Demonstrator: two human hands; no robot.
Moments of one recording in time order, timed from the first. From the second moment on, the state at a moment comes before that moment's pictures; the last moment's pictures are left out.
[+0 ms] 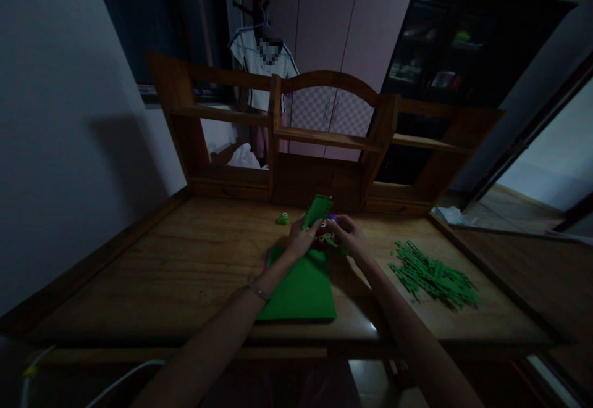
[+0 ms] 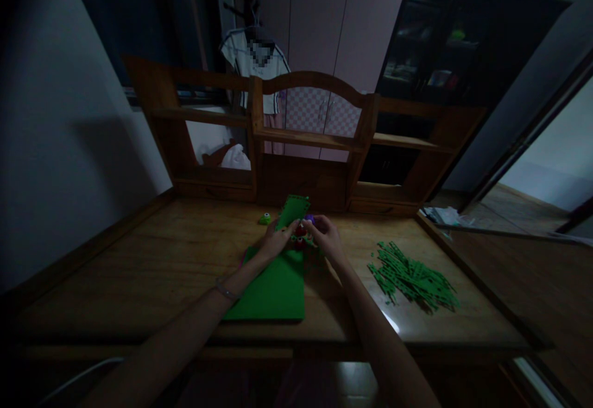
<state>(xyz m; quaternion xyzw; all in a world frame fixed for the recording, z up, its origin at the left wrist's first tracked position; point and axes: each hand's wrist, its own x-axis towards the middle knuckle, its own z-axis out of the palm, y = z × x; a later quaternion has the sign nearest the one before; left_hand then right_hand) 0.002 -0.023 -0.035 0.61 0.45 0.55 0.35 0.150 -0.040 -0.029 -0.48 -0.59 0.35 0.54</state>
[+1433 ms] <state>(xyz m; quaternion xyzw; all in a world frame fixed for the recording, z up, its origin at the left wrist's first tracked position) 0.001 -0.014 -0.048 0.68 0.42 0.51 0.31 0.150 -0.039 -0.033 -0.47 -0.61 0.36 0.52</state>
